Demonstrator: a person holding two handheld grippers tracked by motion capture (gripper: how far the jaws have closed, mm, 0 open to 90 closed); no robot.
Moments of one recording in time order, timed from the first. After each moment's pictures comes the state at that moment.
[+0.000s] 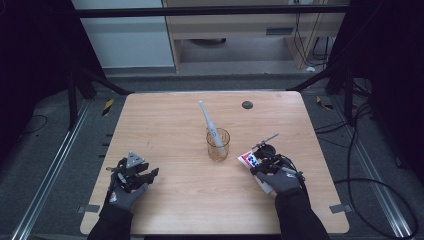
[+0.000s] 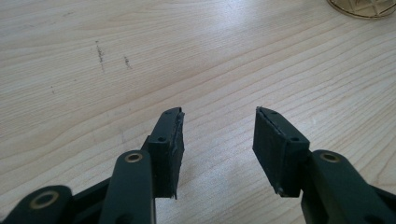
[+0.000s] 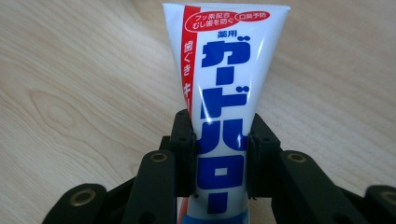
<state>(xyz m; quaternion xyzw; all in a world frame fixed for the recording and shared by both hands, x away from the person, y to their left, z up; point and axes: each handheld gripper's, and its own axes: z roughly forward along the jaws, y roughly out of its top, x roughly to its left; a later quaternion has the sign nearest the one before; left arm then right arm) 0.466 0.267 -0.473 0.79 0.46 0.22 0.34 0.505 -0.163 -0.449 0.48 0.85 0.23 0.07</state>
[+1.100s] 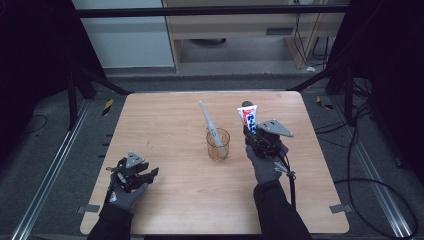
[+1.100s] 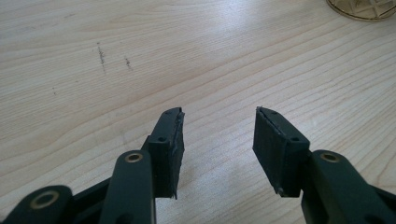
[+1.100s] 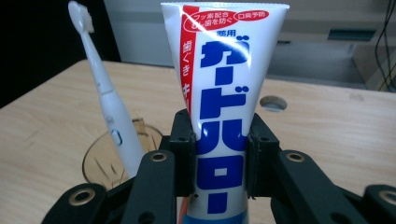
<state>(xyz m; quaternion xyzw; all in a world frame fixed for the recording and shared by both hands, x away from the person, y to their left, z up) 0.466 0.267 -0.473 0.79 0.46 0.22 0.34 0.497 -0.135 -0.386 0.50 0.65 0.48 0.32</state>
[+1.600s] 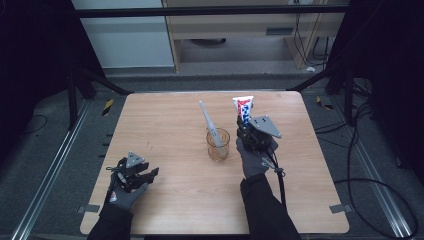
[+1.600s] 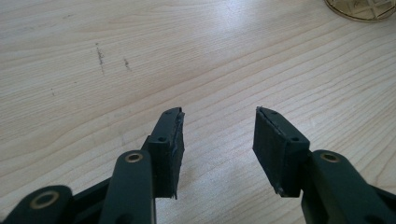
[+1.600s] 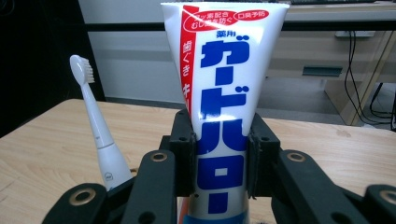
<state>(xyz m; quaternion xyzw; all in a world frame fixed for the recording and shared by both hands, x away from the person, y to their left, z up) 0.466 0.267 -0.473 0.79 0.46 0.22 0.35 0.508 -0.106 -0.383 0.50 0.60 0.51 0.38</state>
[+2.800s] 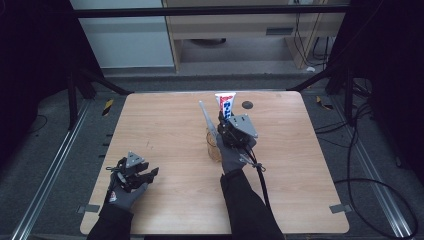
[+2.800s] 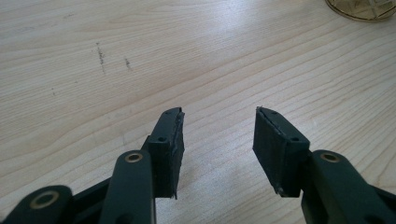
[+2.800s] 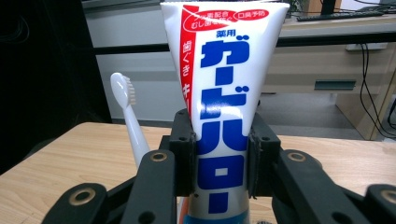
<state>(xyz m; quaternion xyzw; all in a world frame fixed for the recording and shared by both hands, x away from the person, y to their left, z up) 0.467 0.268 -0.473 0.79 0.46 0.22 0.35 0.527 -0.056 -0.397 0.48 0.57 0.54 0.38</state>
